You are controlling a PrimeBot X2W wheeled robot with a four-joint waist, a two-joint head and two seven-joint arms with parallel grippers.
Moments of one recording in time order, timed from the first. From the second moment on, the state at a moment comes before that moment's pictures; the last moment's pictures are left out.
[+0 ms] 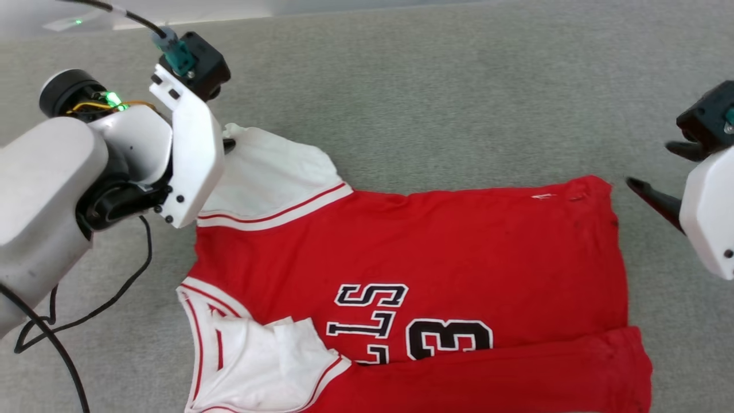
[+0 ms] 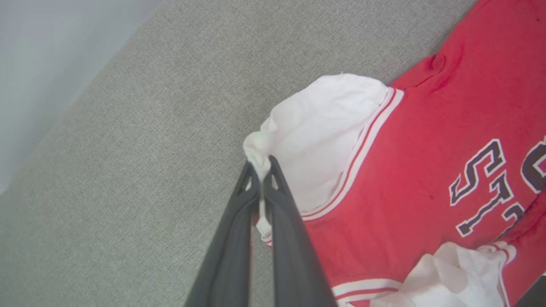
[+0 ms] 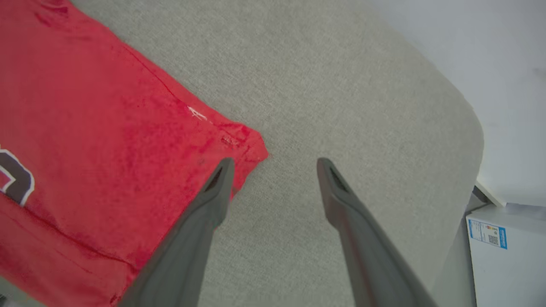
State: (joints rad) left arm -1.18 0.81 -1.12 0.22 -1.02 -0.13 0.65; right arm -0.68 -0.87 0.56 -0.09 0.66 0.13 0.71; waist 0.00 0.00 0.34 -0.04
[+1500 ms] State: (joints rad) left arm -0.84 1.00 -1.20 -0.08 -1.06 0.03 0.34; right arm -0.67 -0.89 1.00 0.23 0.96 0.13 0.33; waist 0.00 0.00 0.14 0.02
